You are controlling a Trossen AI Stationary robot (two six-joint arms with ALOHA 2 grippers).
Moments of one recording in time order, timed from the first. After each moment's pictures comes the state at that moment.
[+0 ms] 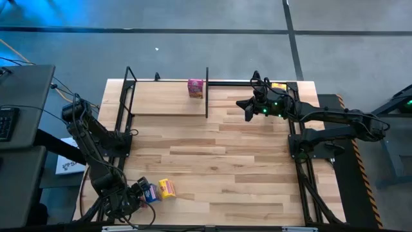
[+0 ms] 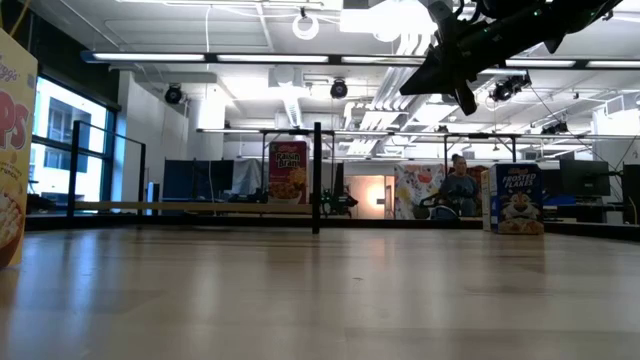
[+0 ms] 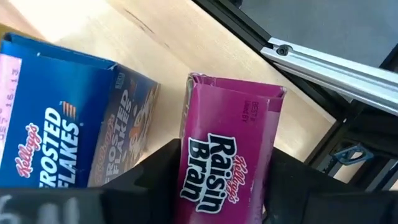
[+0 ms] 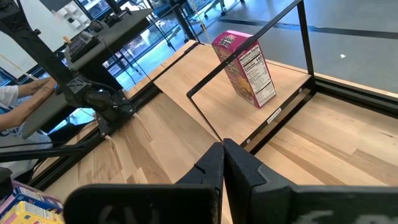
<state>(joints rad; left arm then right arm) -1.06 1.44 1.01 -0.82 0.01 -0.14 -0.34 1.03 0.66 0.04 0.03 0.52</state>
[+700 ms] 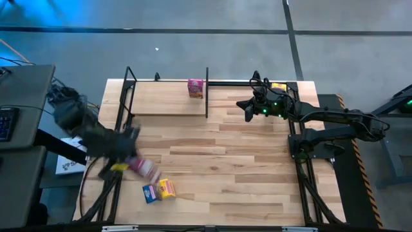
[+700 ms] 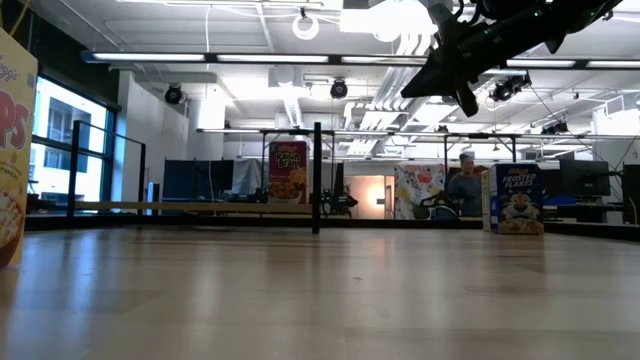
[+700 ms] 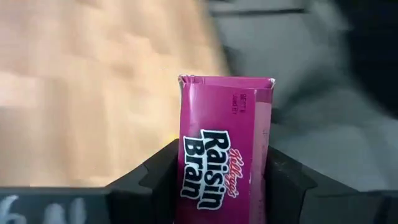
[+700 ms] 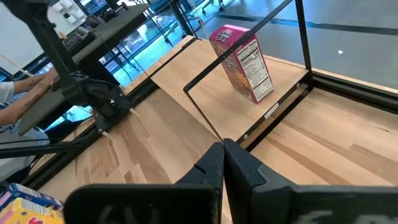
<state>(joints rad) -0.68 1.14 1.59 -1.27 -0.15 -0.43 -0.34 1.03 0.66 0.02 0.03 0.52</state>
